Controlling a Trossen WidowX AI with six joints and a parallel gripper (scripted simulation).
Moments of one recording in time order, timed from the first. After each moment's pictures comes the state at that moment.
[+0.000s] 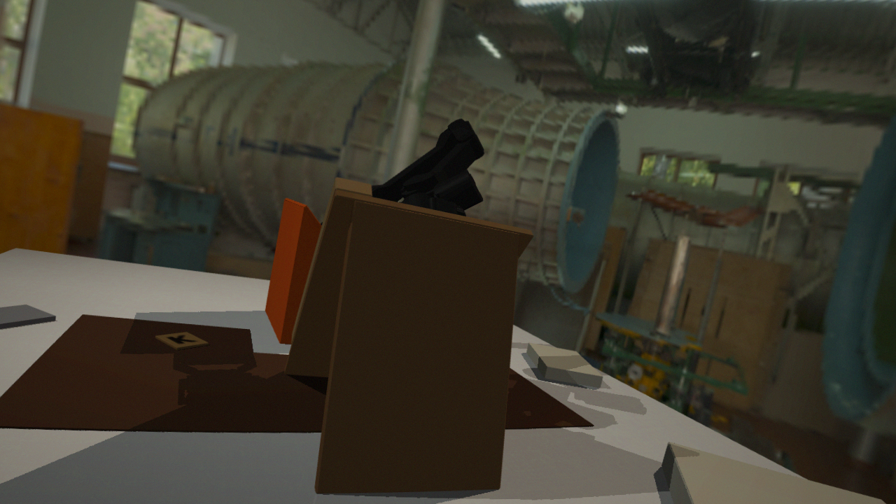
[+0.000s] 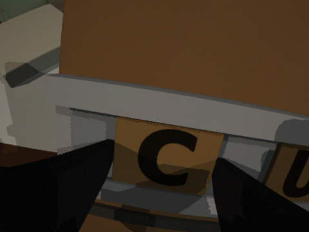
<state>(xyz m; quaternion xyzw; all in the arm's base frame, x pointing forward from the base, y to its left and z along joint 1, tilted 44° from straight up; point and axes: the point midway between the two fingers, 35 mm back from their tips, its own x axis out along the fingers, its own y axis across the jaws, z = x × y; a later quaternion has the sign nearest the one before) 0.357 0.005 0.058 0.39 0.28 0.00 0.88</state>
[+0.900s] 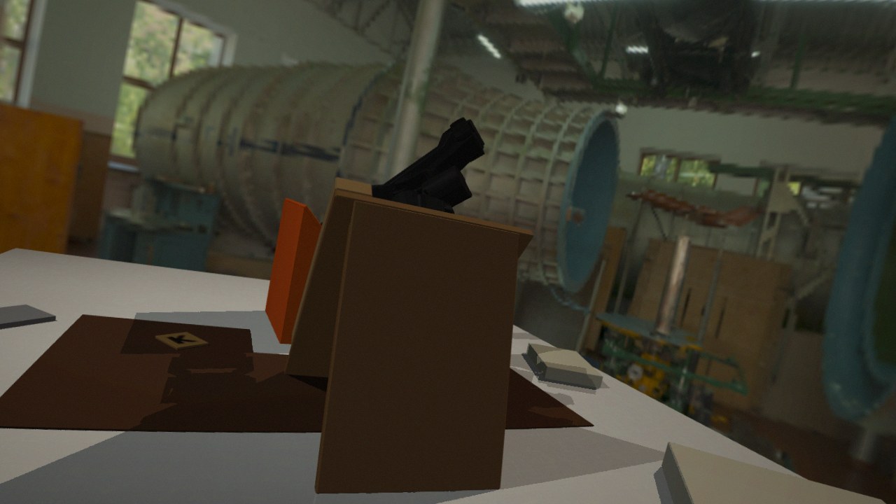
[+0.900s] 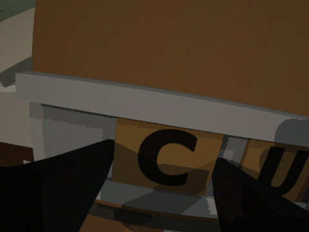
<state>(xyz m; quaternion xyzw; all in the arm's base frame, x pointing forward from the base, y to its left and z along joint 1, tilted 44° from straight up) 0.353 -0.009 0.044 0.39 0.28 0.00 0.88</state>
